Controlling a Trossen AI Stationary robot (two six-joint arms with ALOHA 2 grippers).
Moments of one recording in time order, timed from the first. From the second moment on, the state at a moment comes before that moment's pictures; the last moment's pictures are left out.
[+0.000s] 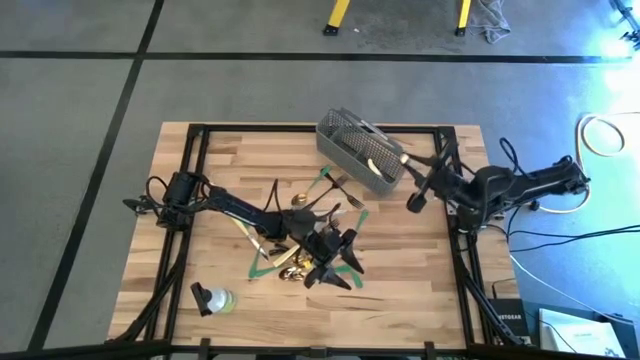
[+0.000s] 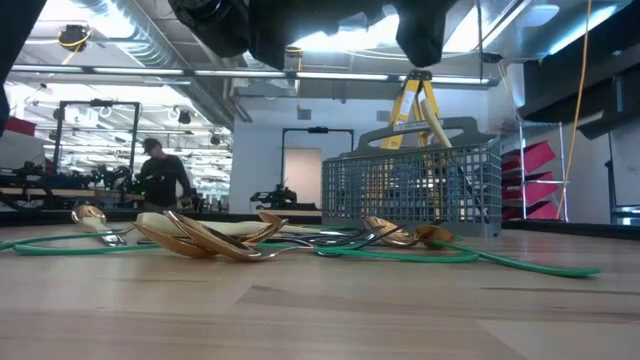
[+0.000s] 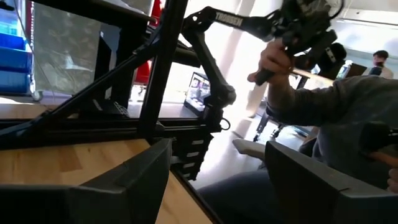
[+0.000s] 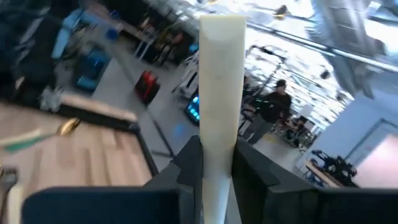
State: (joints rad) left arm -0.19 2.00 1.20 0.87 0.49 -0.29; right arm 0.27 0.64 0.63 0.16 0.78 -0.60
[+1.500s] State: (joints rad) left arm -0.06 2.00 0.70 1.56 0.30 -0.55; right arm -0.08 0.62 0.23 0.34 0.51 -0.07
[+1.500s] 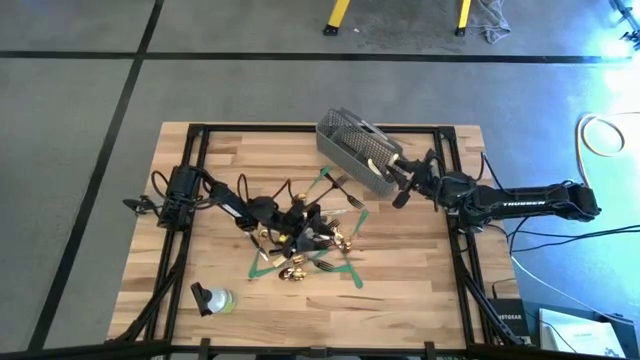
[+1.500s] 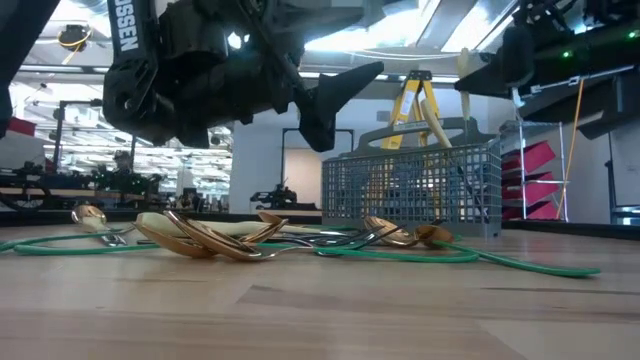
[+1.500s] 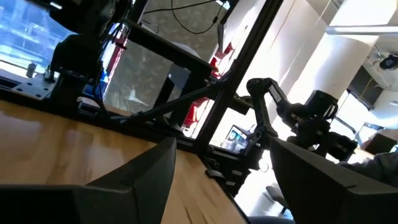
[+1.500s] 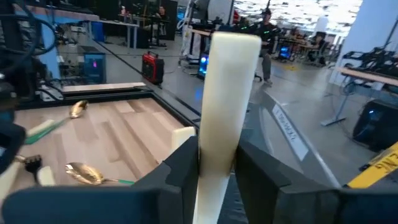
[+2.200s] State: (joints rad) left arm -0.08 1.73 0.69 1.15 0.33 -0.41; right arm -0.08 0.65 0.23 0.40 0.46 0.01
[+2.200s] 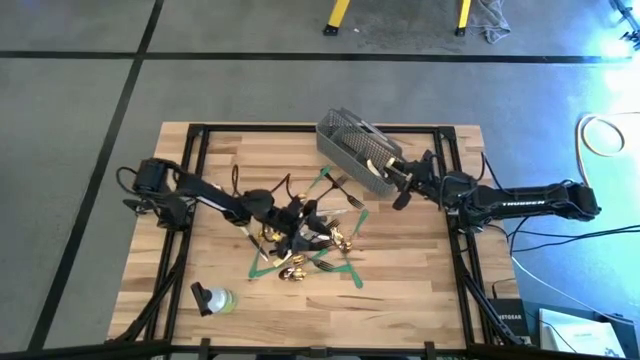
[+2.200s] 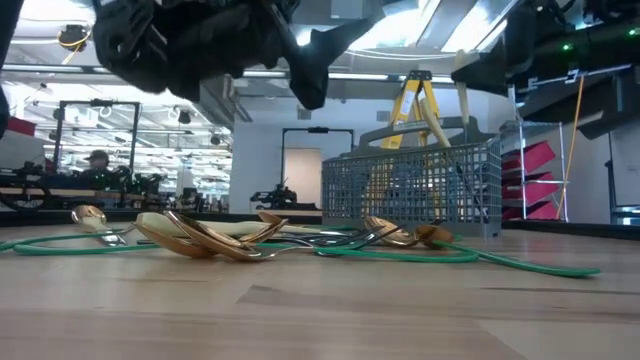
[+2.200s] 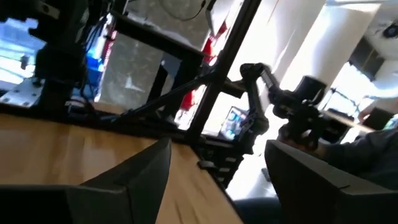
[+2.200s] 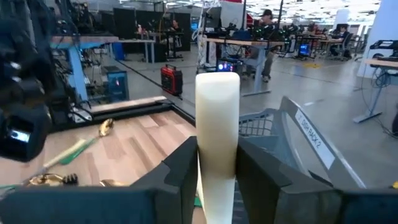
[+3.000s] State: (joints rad) left arm -0.22 1.41 0.69 0.36 -0.07 -0.15; right arm -0.08 0.87 0.35 0.37 0.53 -0.06
